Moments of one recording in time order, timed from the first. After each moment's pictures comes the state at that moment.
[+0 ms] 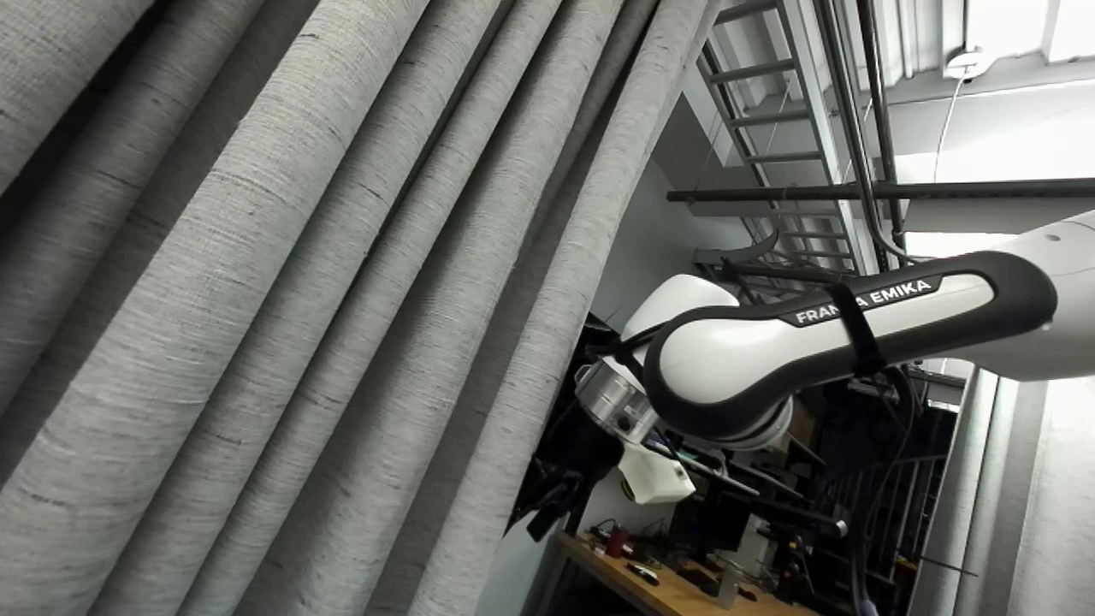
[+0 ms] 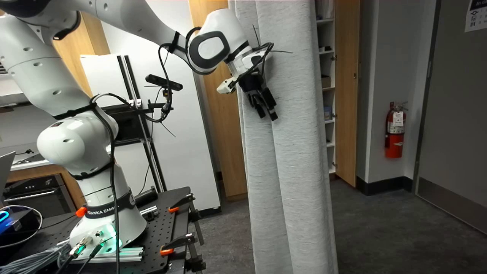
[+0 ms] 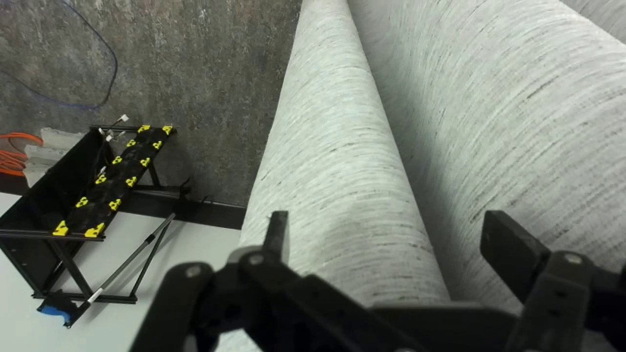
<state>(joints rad) 0.00 -0.24 0.03 -2.42 -0.05 2.53 -0.05</state>
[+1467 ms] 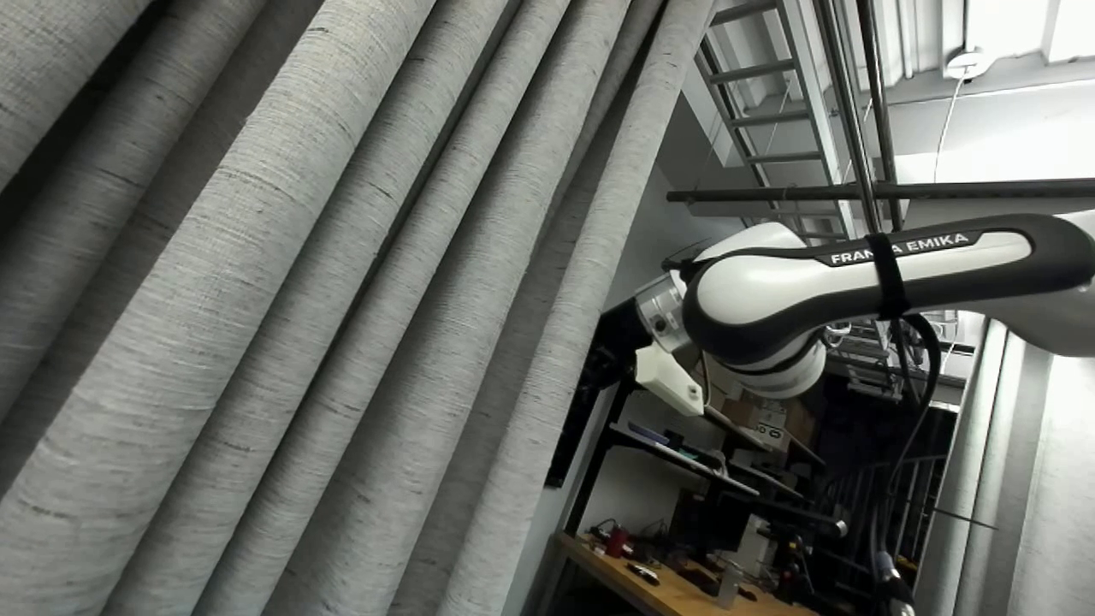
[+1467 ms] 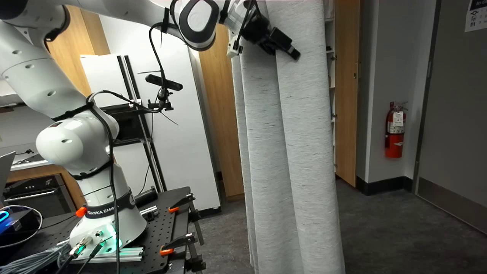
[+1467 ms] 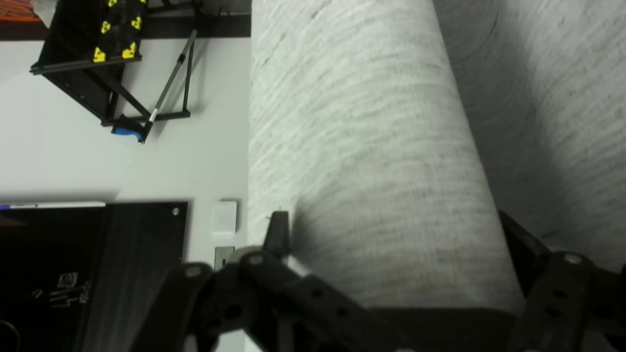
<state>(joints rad) -0.03 -0.33 -0.01 -2.33 0.01 2.86 0.02</state>
